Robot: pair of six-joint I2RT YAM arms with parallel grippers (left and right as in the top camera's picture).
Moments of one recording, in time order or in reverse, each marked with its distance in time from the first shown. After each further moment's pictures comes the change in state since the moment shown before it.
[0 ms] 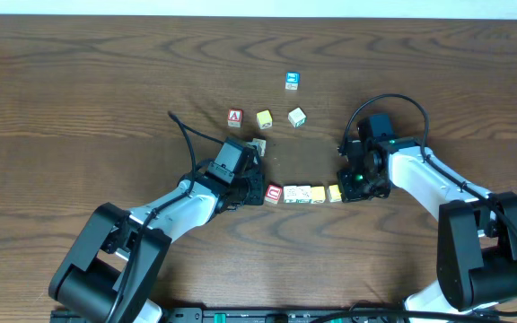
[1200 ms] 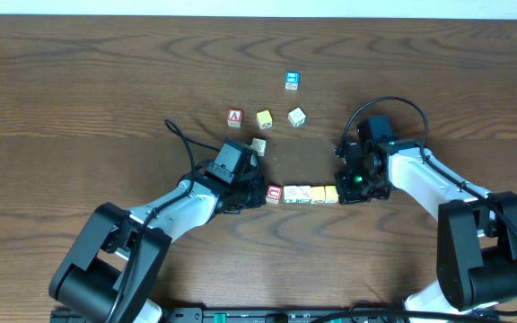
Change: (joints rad) left arm 0.002 0.000 -0.001 -0.023 0.084 -0.182; right arm 0.000 0.000 -0.012 0.003 -0.076 -0.001
